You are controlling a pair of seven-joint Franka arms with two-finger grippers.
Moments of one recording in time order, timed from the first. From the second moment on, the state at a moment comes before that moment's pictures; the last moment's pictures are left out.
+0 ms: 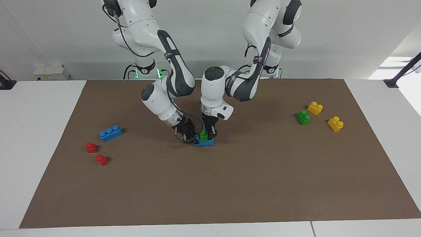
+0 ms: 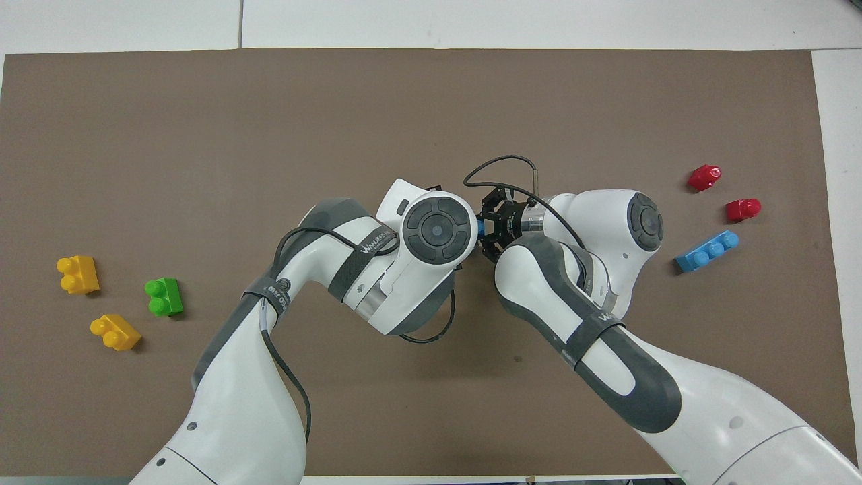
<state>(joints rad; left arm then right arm) -0.69 0.46 -0.05 -1.70 0.10 2.32 -2.53 0.38 0.34 0.05 -2.05 0.81 2.60 1.31</state>
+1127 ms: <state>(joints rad) -0.65 0.31 -0.04 -1.70 0.10 2.14 -2.43 0.38 0.34 0.05 -2.05 0.82 2.62 1.29</state>
